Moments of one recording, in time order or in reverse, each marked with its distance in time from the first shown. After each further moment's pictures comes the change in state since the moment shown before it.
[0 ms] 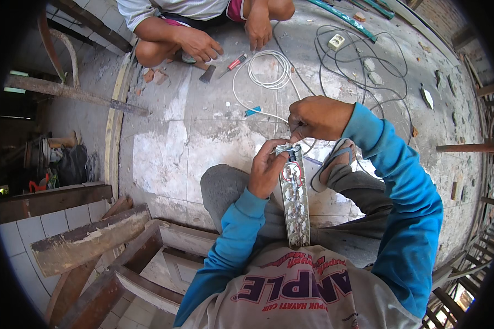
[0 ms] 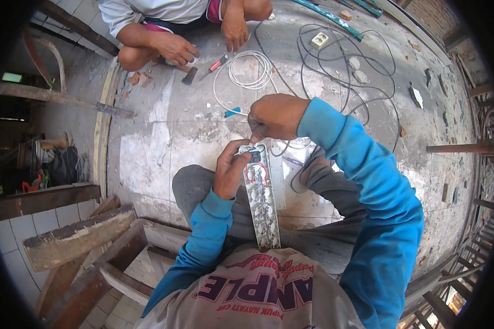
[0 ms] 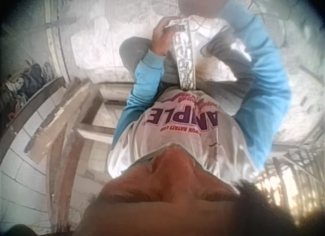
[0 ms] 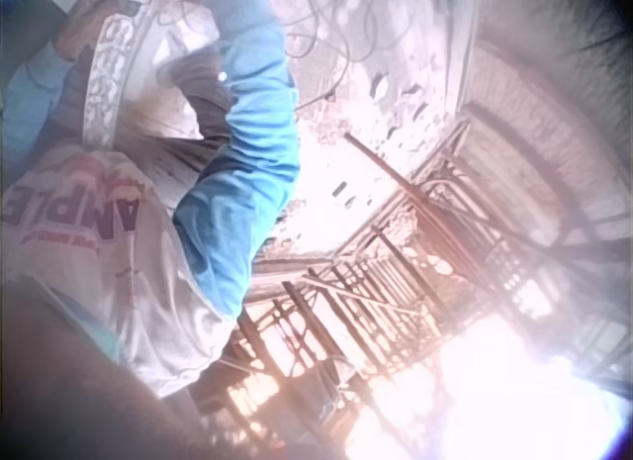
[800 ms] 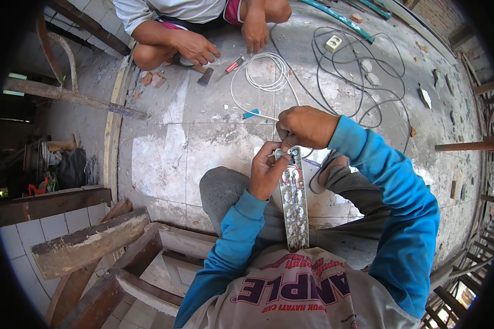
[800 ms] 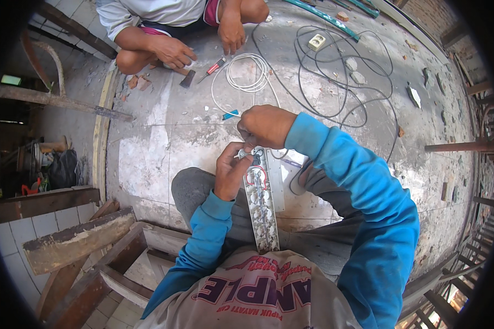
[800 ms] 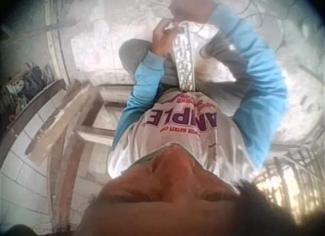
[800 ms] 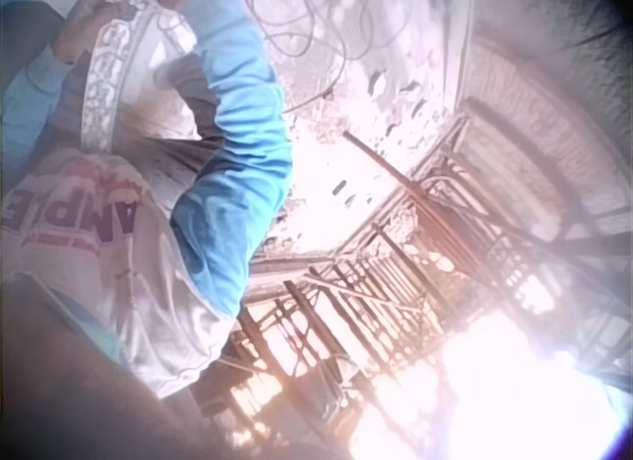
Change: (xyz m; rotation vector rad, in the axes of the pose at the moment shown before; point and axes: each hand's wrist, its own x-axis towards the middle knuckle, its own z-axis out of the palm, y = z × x) left_hand 0.001 -0.007 -0.001 -0.031 -0.004 -0.028; right_hand 0.015 0.008 0.032 -0.020 0.176 -0.181
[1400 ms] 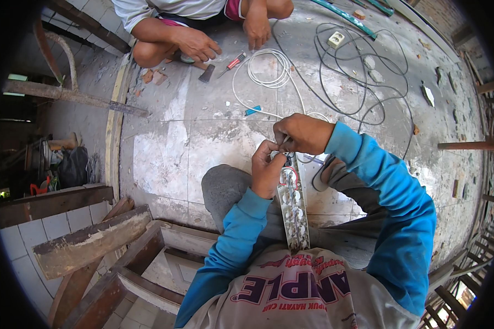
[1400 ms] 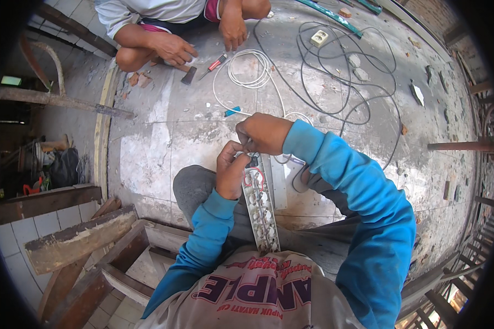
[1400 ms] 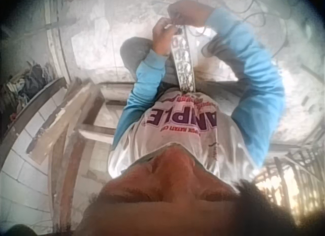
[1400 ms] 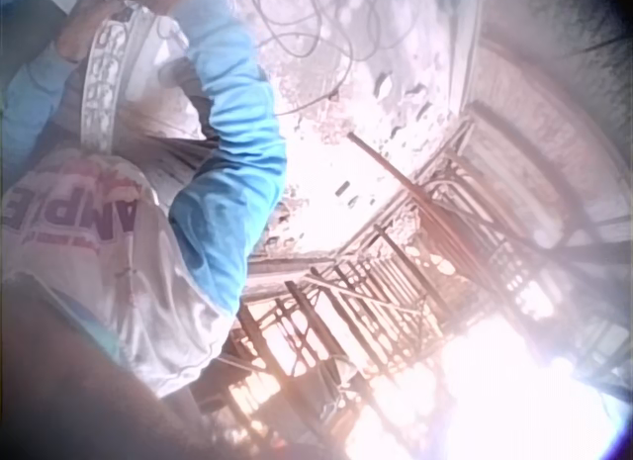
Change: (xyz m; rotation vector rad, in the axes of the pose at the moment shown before) left_hand 0.004 -0.019 -0.002 -0.208 0.155 -0.046; right_hand 0.005 -0.001 0.024 0.246 -0.065 0.121
